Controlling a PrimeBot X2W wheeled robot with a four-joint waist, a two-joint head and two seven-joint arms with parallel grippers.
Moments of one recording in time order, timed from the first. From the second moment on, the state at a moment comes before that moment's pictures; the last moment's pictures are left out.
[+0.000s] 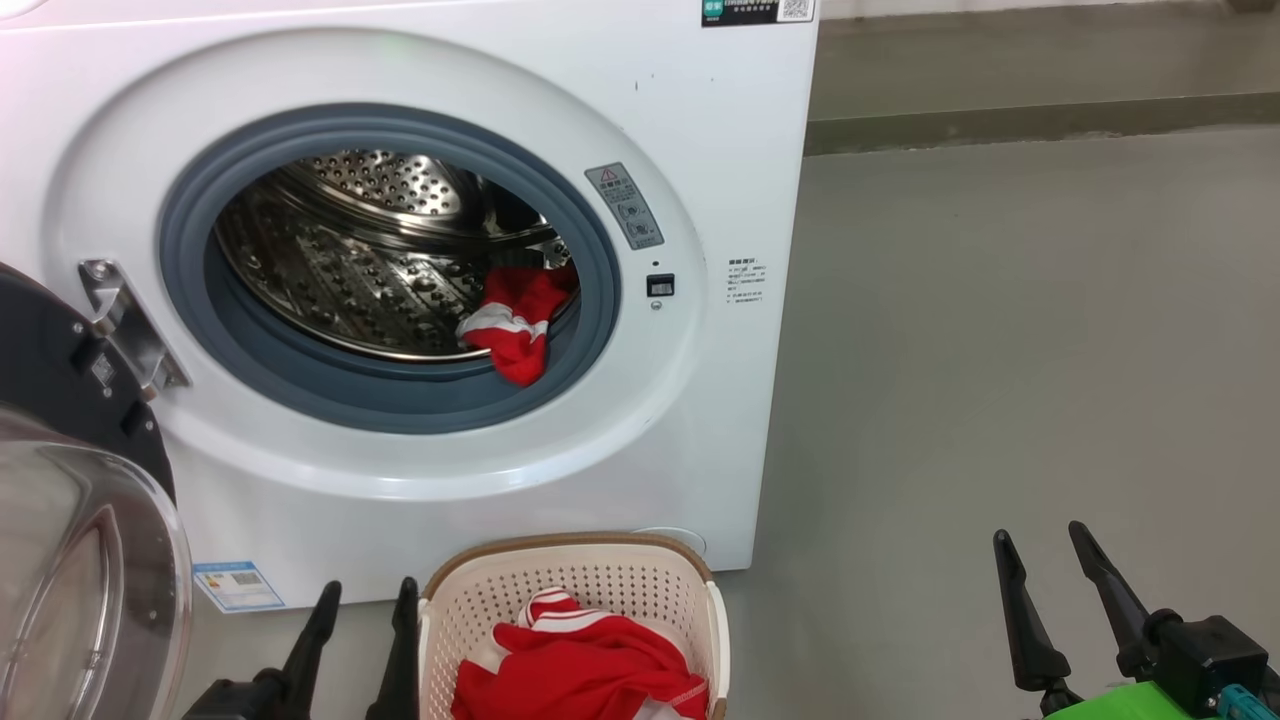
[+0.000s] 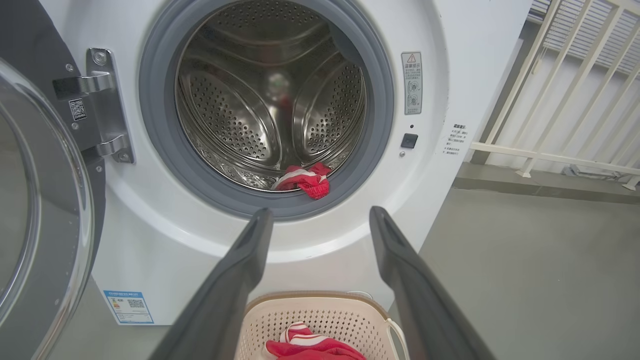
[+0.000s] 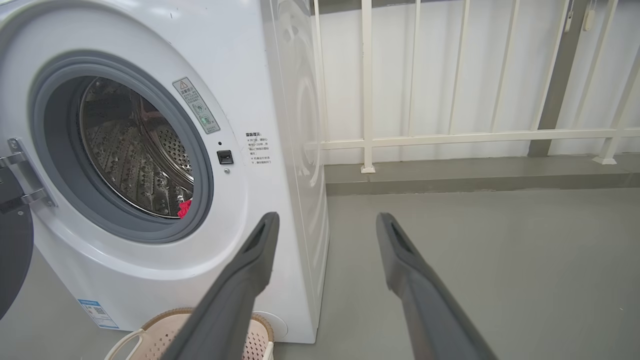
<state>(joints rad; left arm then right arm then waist) 0.00 0.08 -0.09 0.23 -0.34 -0.03 -0.24 0.10 -0.04 -0.06 0.16 0.24 0.12 -0.25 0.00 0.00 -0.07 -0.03</state>
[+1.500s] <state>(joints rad) -0.38 0.10 -0.02 0.30 -0.42 -0.04 -0.25 -0.03 -0.04 -0.03 0.13 0.25 0.12 -0.26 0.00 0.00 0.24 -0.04</state>
